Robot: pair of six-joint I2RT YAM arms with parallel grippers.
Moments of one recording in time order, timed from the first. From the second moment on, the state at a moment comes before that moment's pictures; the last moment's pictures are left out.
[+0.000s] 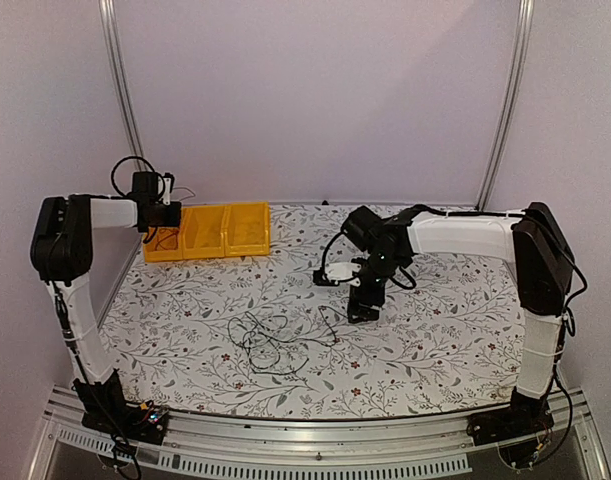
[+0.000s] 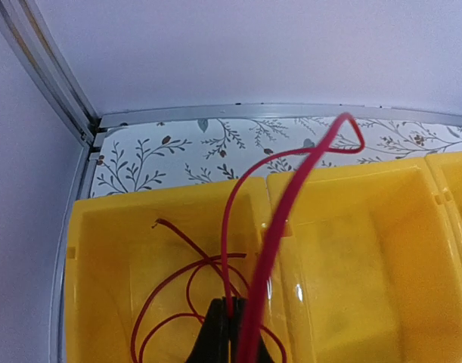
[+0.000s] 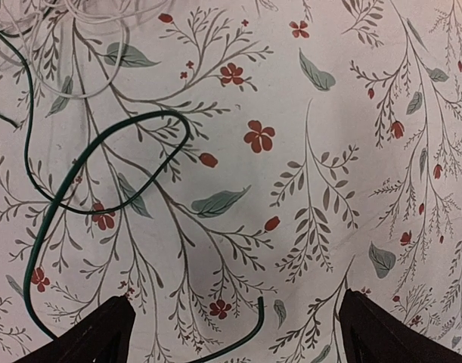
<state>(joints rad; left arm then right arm) 0.02 2.03 1.40 0.01 -0.03 0.04 0.78 1.97 1.49 -0.78 -0.10 -0.66</state>
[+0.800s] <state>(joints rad) 0.03 2.02 1.33 -0.14 -0.11 -0.15 0.78 2.00 1.50 -0.78 -0.11 -0.66</state>
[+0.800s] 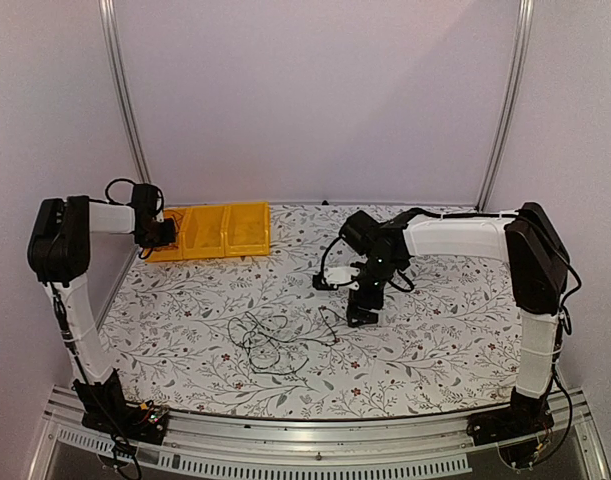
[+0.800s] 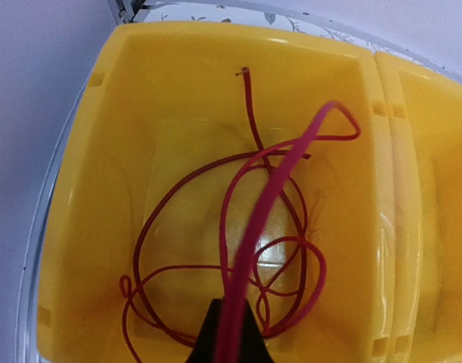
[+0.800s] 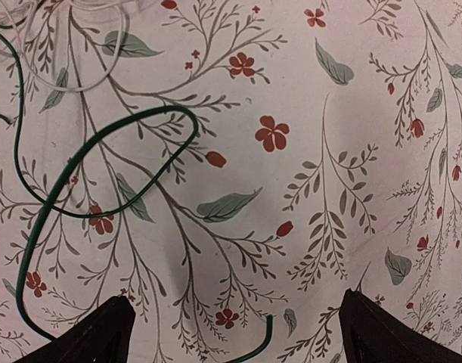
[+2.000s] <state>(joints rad) 0.05 1.76 1.48 -0.49 0.06 -0.06 0.79 2.00 1.52 -0.78 -0.14 -0.66</state>
